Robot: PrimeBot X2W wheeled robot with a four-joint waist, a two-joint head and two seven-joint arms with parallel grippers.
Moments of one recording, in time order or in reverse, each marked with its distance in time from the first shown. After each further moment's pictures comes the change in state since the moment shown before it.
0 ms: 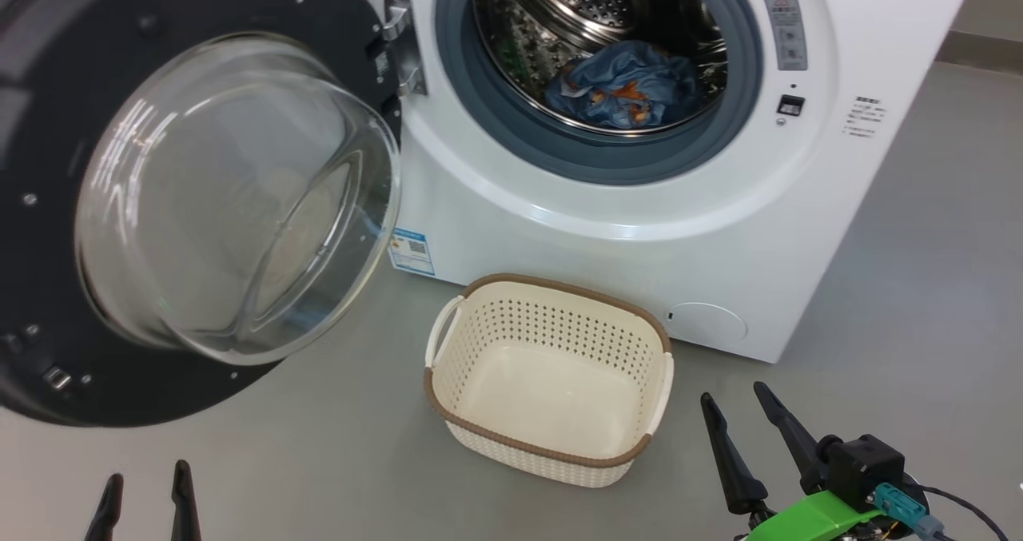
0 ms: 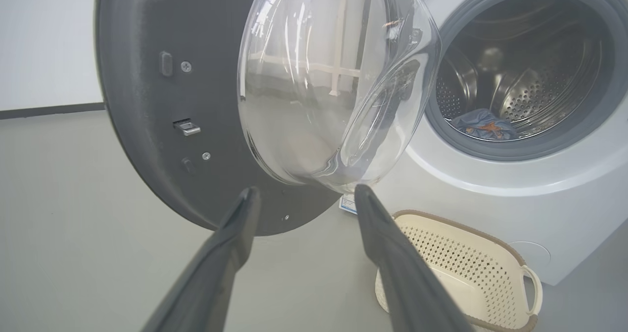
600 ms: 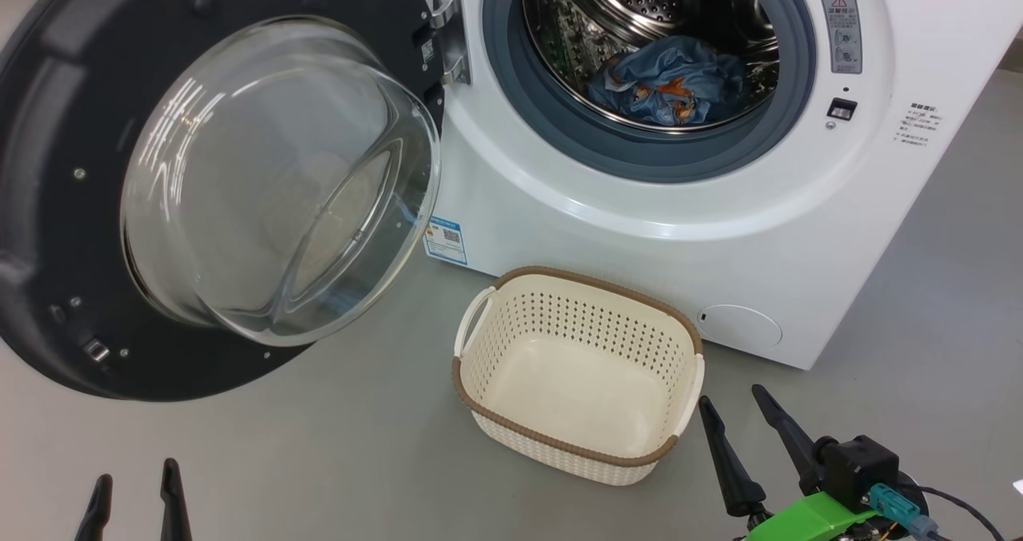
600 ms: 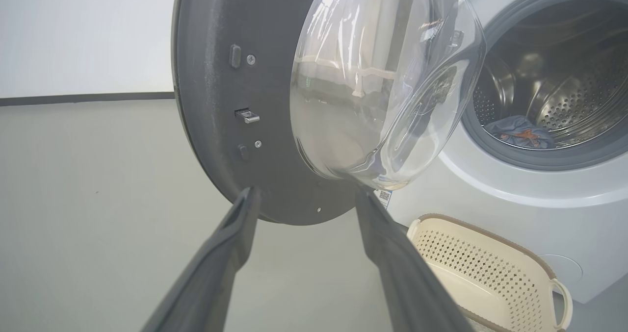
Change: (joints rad) left arm -0.016 -0.007 0.023 0.022 -0.011 0.000 0.000; right arm -0.003 0.000 0.000 0.013 -0.022 0.000 0.000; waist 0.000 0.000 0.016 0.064
